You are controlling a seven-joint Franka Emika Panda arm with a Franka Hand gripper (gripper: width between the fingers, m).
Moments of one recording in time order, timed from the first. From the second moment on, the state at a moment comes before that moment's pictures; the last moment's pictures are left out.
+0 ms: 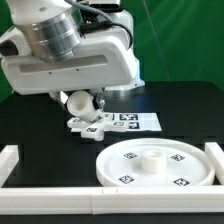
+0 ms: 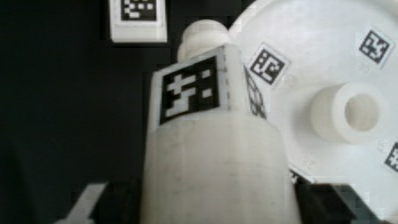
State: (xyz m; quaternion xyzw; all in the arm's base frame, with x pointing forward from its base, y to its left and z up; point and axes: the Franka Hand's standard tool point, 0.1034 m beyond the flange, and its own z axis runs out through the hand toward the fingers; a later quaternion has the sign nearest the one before) arm 0.561 -0.082 0.110 -0.98 0.15 0.11 0.09
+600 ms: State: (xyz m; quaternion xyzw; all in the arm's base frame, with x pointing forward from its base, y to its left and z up) arm 0.565 0.017 0.132 -0.99 0.08 -0.12 0.01
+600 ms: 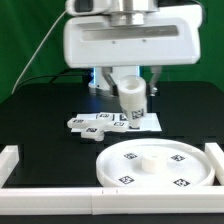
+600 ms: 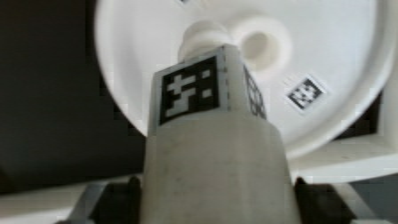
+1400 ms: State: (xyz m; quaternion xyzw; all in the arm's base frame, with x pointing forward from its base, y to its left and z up) arm 0.557 0.036 0.127 -0.96 0.08 -0.26 0.01
